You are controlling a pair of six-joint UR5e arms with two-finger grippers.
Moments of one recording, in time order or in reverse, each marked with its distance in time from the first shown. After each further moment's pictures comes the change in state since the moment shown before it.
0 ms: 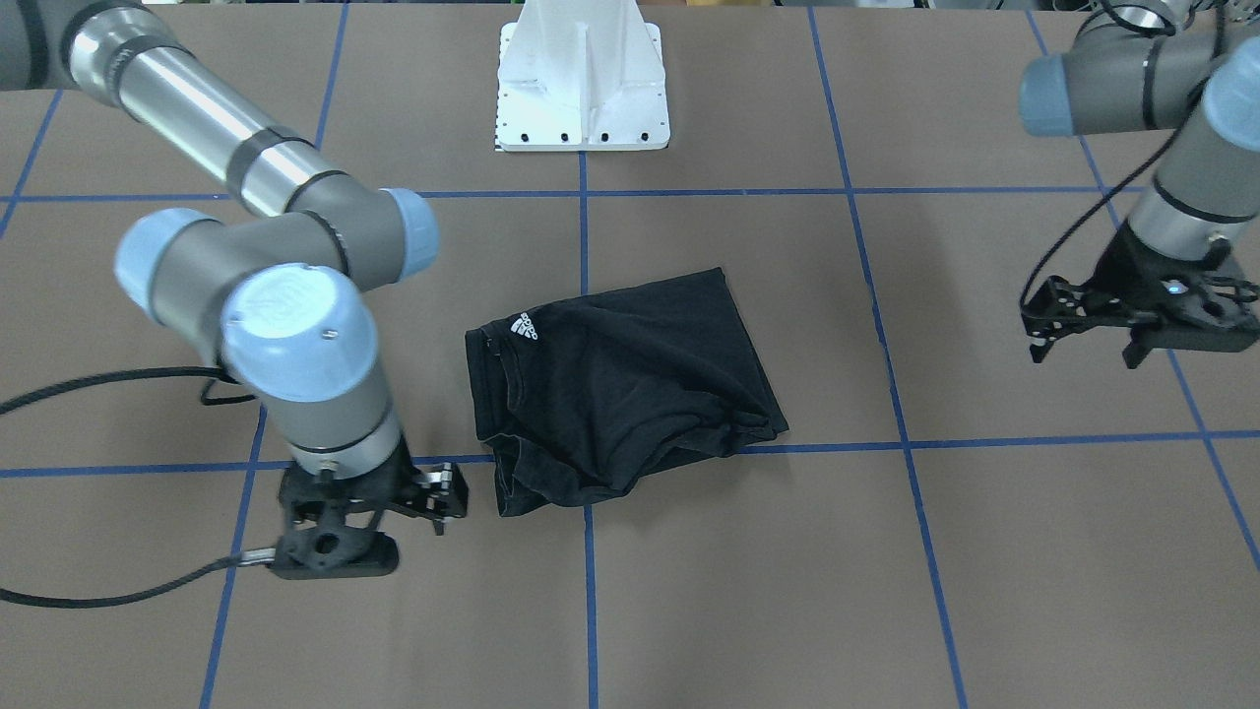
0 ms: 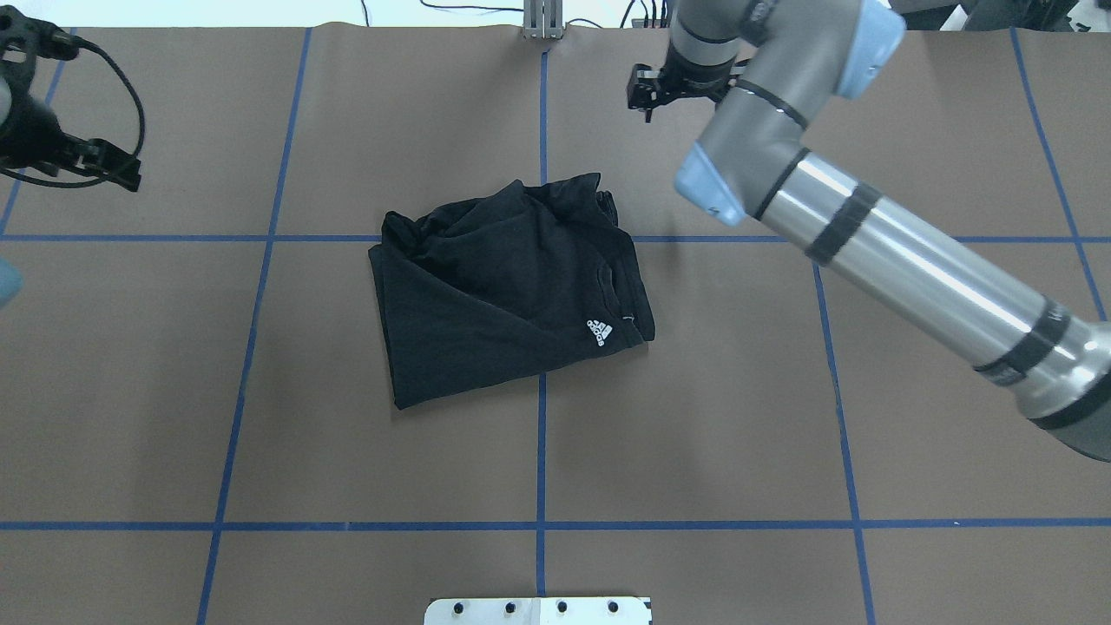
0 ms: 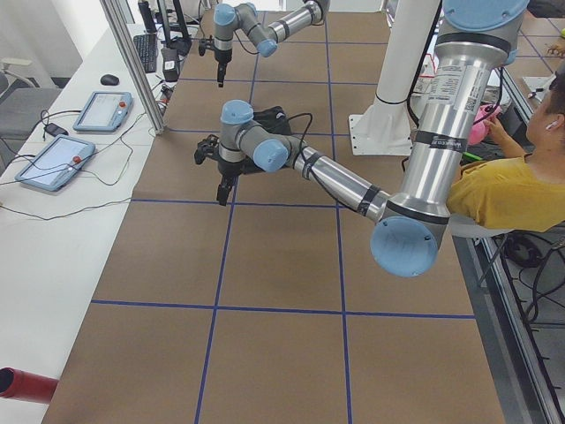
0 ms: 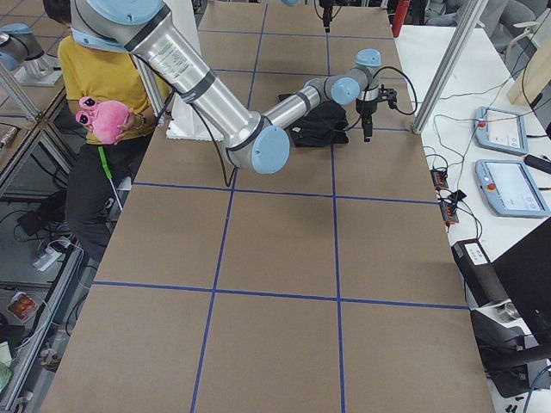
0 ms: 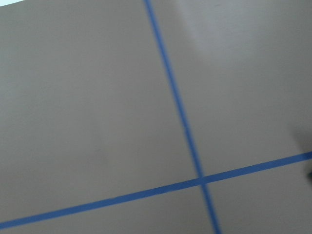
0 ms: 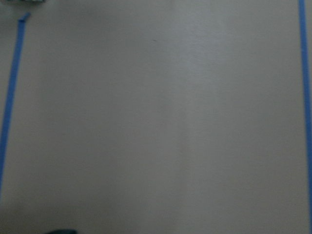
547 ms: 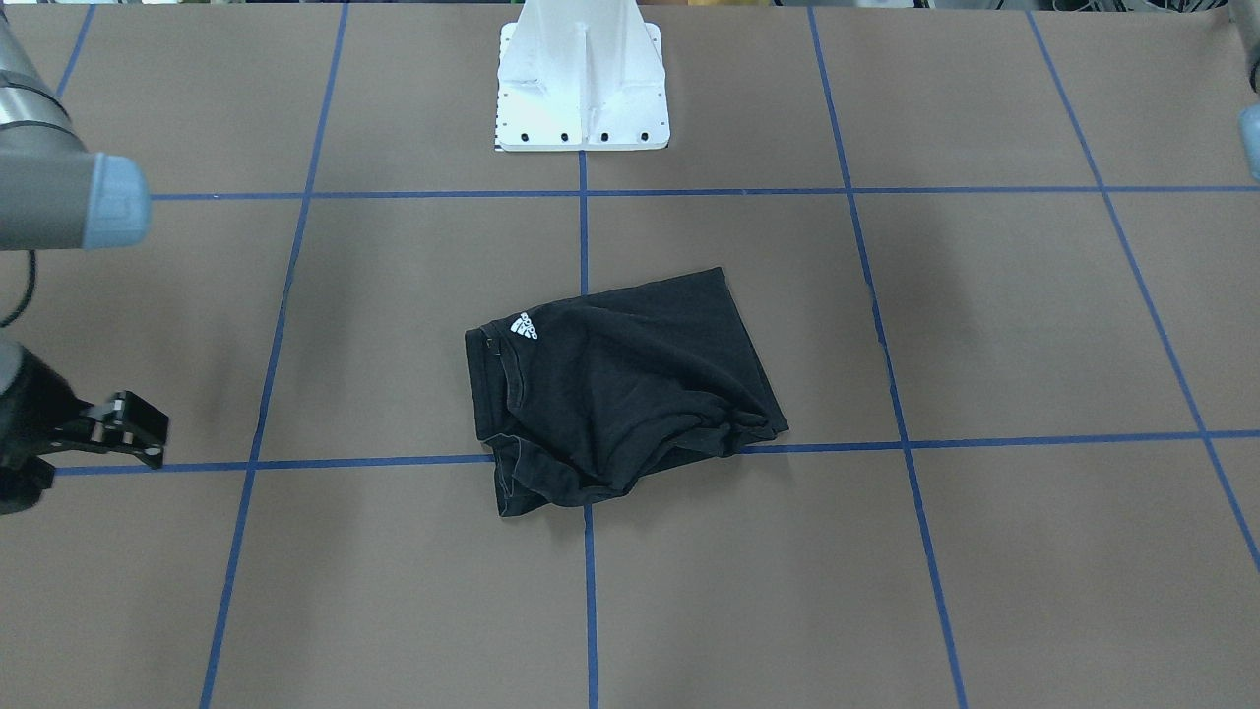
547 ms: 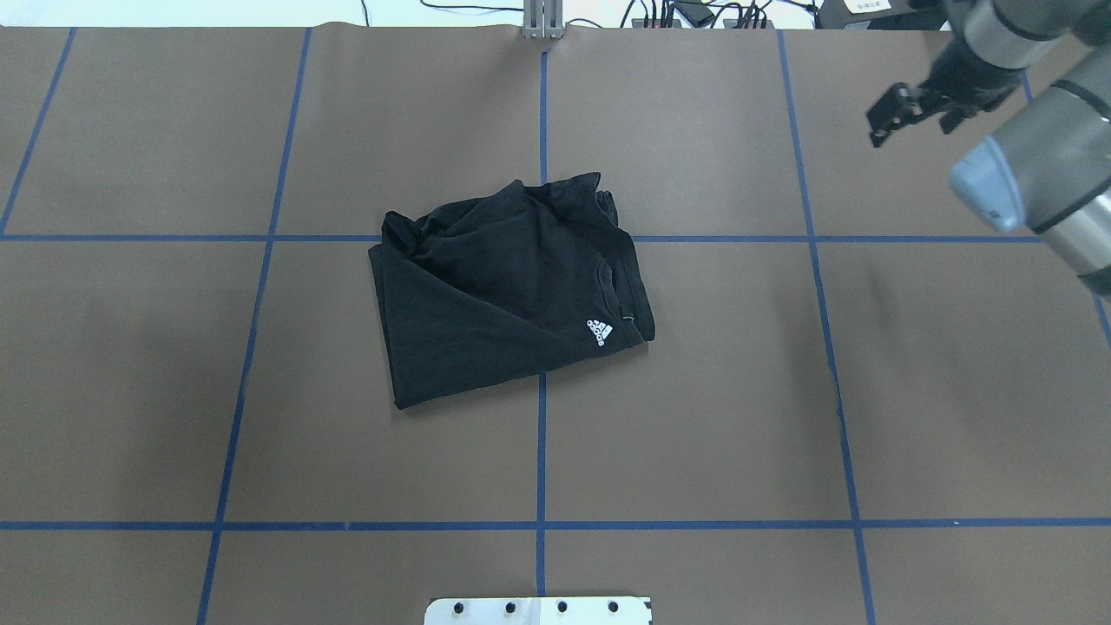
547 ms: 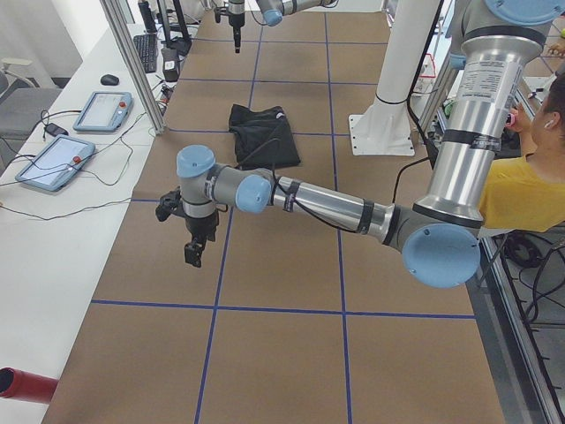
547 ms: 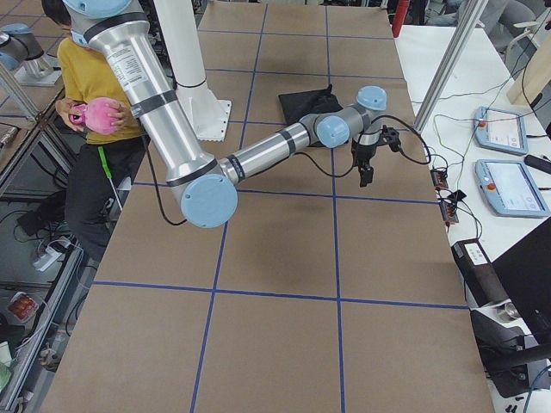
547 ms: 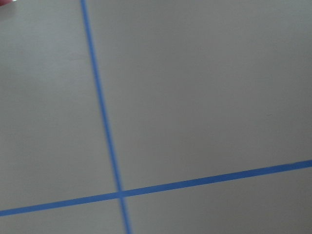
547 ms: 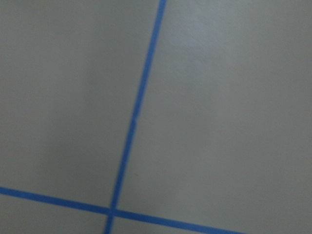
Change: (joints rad) left arm -0.315 0.061 0.225 0.046 -0.112 0.506; right arm 0.242 -0.407 0.279 -0.067 0.194 -0.449
